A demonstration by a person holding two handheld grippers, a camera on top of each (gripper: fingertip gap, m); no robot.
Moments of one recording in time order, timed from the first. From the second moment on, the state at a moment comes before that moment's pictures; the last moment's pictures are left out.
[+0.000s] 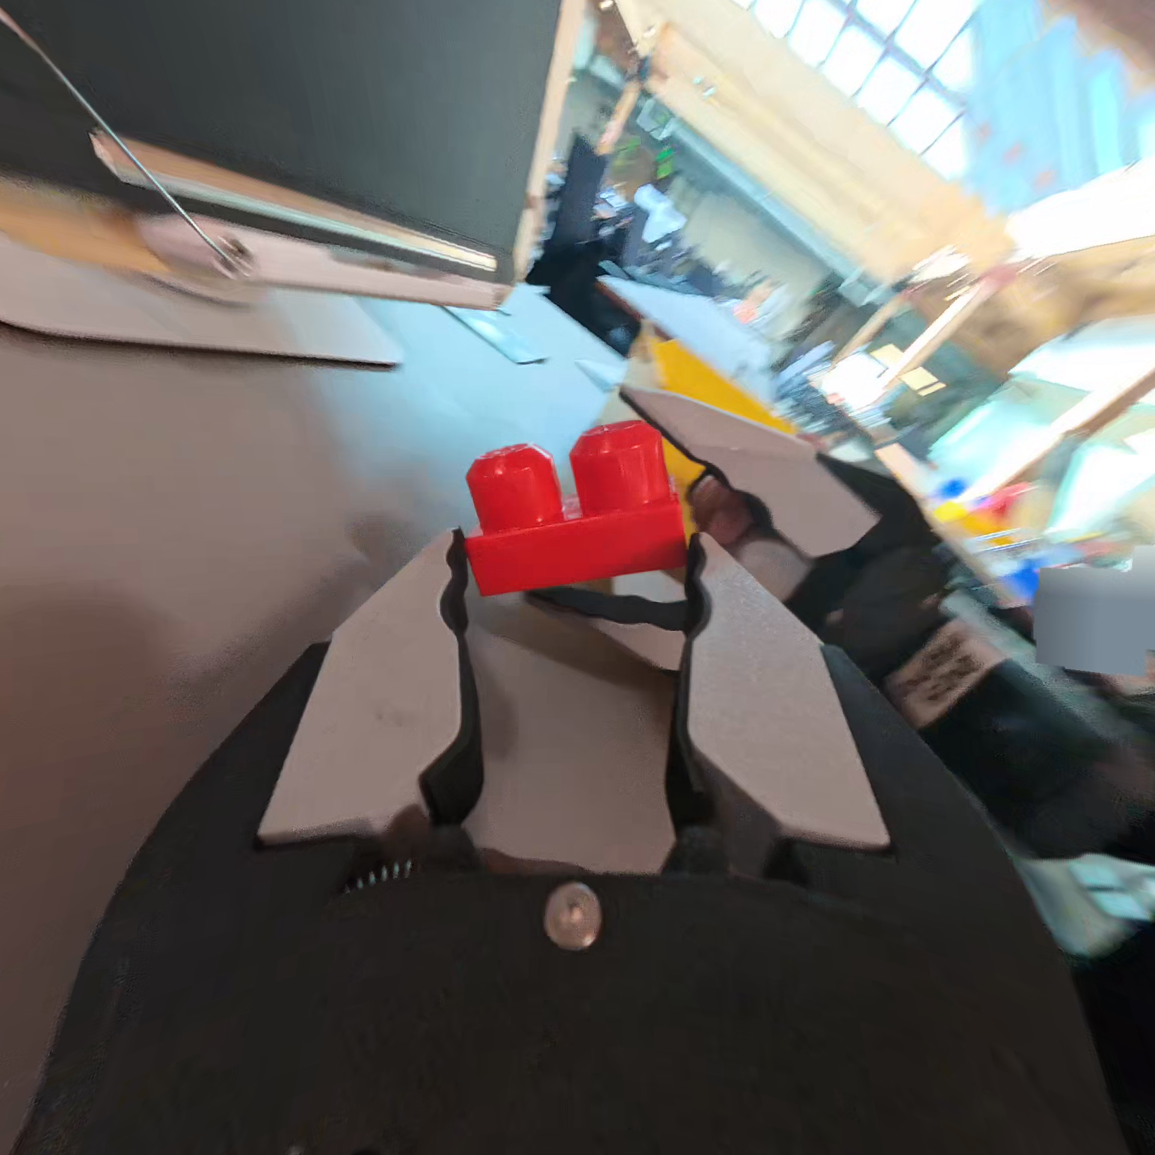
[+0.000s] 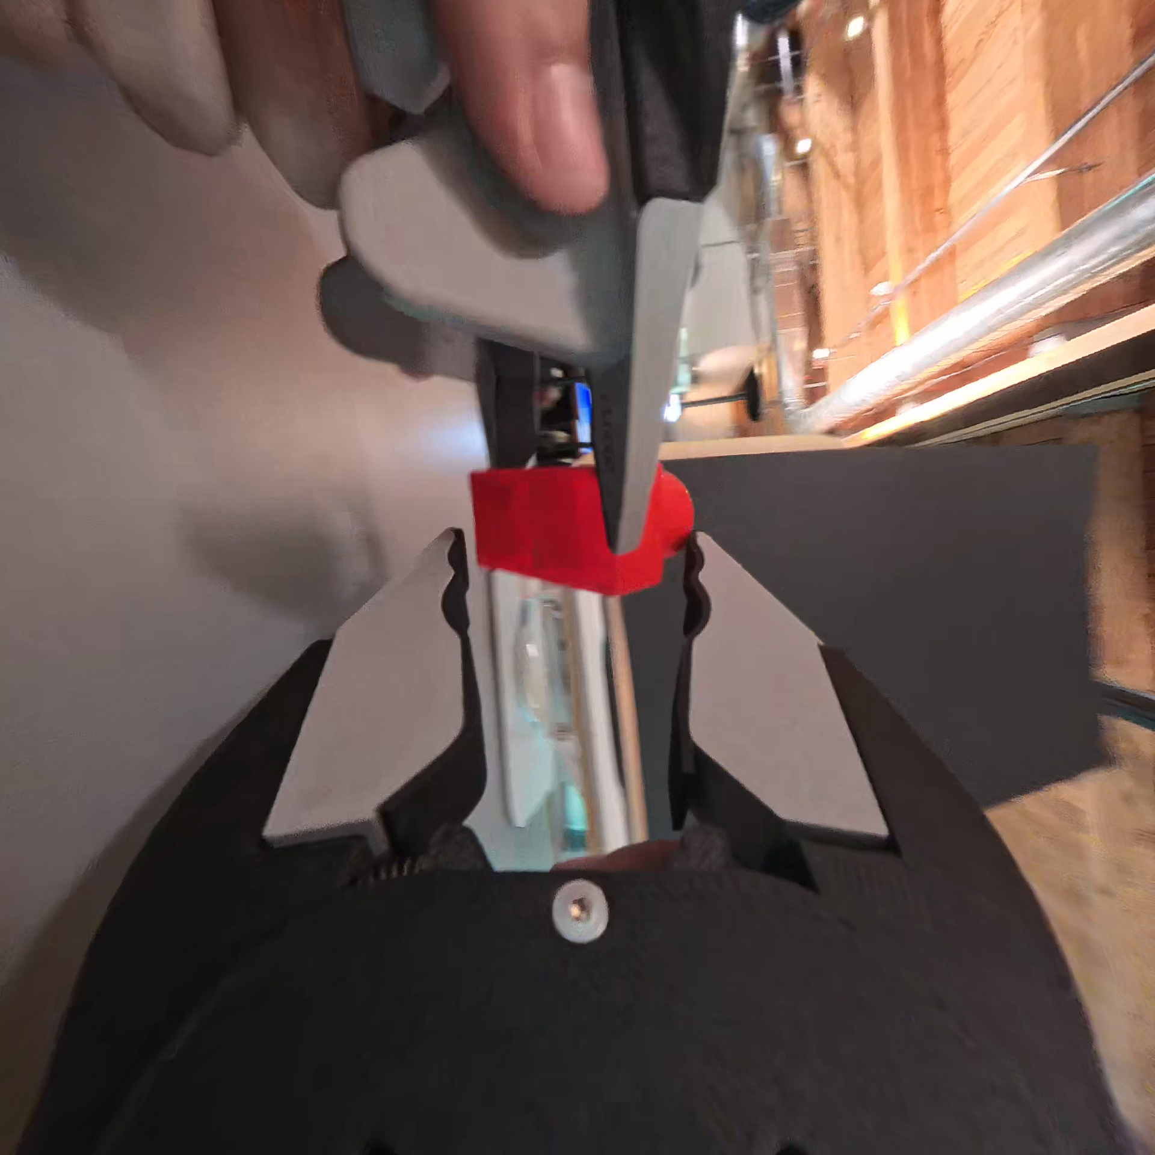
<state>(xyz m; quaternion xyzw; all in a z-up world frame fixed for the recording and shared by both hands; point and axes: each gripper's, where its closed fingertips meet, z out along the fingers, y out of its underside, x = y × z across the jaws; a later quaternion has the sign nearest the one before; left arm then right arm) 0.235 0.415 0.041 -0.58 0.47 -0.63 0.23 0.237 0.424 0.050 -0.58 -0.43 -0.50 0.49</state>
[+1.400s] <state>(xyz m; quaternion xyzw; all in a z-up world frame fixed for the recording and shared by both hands) 0.237 0.430 0.042 -0.39 0.63 -0.27 0.62 0.296 0.344 0.159 -0.75 -0.06 -0.01 0.65</state>
